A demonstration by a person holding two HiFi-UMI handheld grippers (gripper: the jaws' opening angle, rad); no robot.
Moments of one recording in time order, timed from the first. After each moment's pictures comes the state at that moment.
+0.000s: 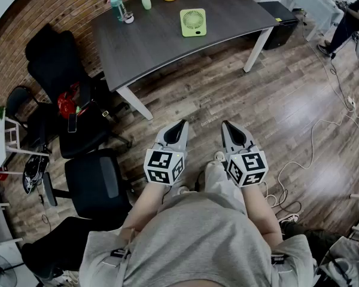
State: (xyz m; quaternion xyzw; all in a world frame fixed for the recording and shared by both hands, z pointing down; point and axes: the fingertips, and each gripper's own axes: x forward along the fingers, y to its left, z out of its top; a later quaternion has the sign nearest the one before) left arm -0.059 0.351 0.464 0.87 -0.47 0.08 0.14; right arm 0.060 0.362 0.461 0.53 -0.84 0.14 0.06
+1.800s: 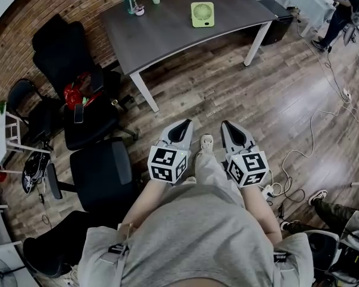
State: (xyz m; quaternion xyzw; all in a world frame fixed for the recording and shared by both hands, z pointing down) left arm -0.138 0.449 0.457 0.88 -0.44 0.08 0.14; right arm -0.035 0.463 0.445 0.53 -0.84 0.13 0.05
